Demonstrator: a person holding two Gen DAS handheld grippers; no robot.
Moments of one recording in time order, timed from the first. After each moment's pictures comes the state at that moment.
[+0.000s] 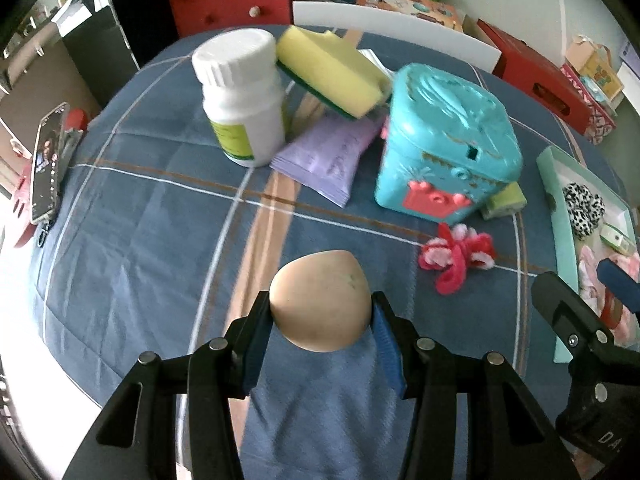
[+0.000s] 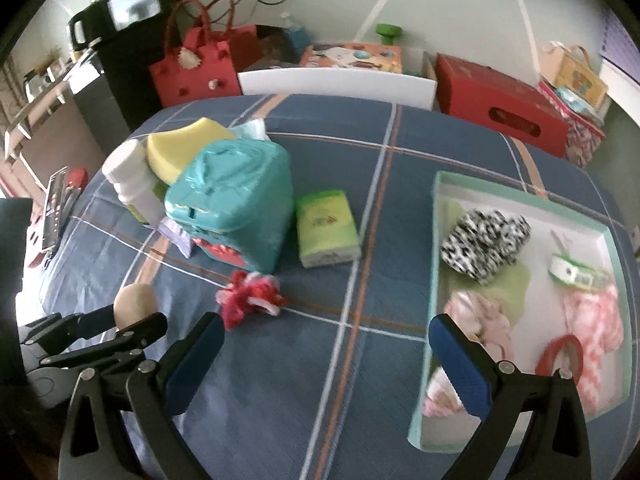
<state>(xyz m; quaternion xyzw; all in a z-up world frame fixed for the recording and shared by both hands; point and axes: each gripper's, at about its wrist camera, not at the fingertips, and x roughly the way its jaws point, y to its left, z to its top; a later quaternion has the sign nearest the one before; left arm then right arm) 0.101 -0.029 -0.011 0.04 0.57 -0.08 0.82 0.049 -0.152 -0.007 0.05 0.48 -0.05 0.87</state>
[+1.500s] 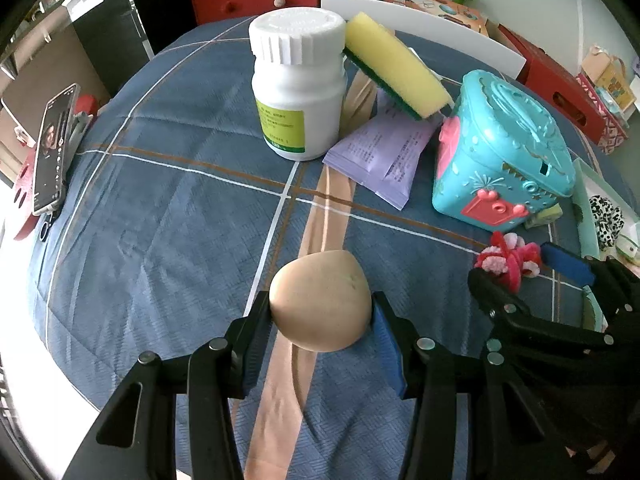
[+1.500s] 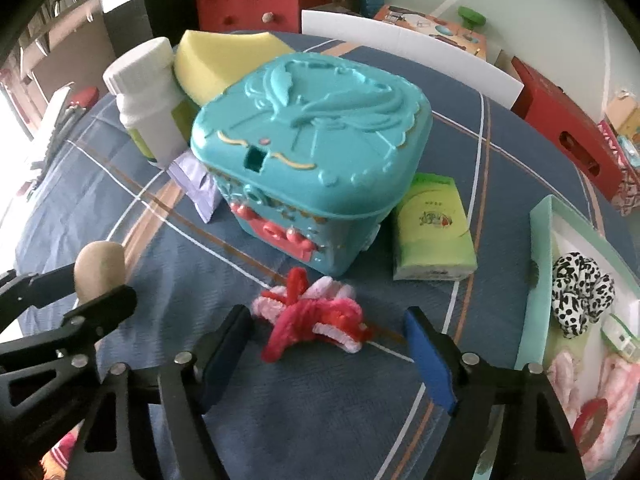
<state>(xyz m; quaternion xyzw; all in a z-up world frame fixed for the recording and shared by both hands) 0.124 0.057 -0.063 0.03 0.57 -0.06 0.82 0.105 -0.108 -0.068 -0.05 0.54 0.00 0.84</state>
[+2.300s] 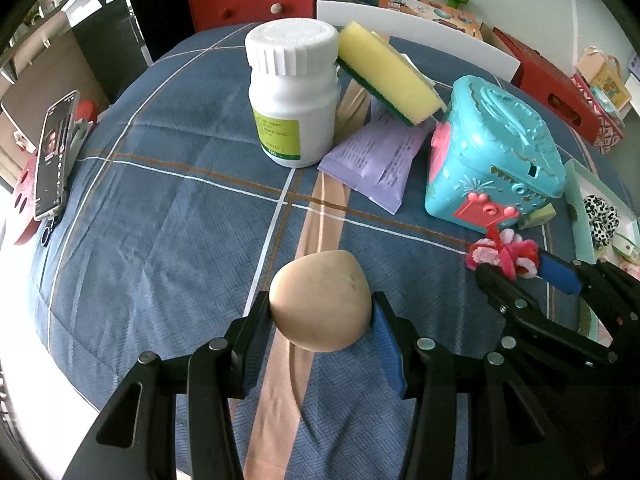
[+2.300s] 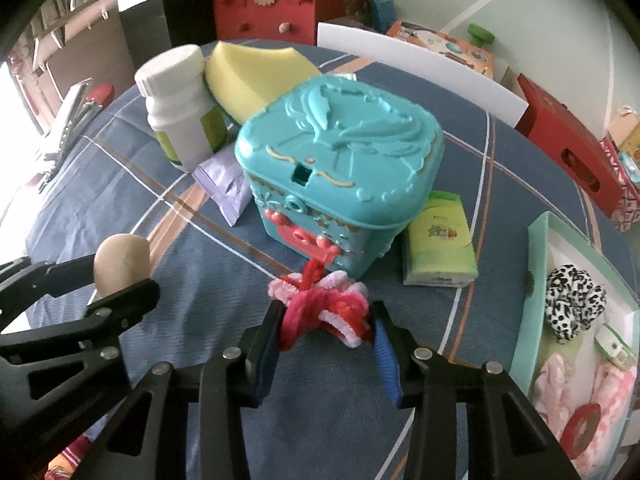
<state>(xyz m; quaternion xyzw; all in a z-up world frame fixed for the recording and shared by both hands) 0.121 0.047 -0.055 0.03 0.56 -0.07 0.82 0.089 -0.088 -0.049 -0.06 0.53 0.02 0.85</state>
